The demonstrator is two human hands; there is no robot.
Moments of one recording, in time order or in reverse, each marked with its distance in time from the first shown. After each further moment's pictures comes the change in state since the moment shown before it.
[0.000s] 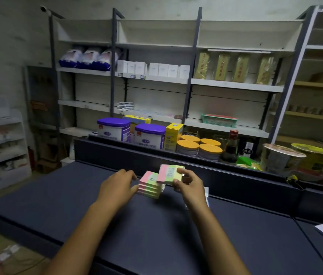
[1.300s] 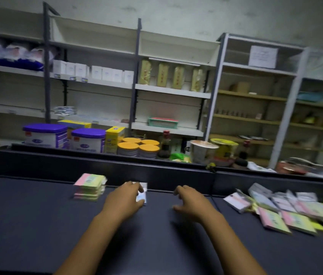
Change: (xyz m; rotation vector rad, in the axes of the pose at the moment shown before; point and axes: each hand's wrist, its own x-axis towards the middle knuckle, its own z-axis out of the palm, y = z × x) left_hand -0.036 0.163 0.044 -0.134 -0.179 0.337; right_hand -0.062 -0.022 -0.196 -1.310 -0.182 -0.039
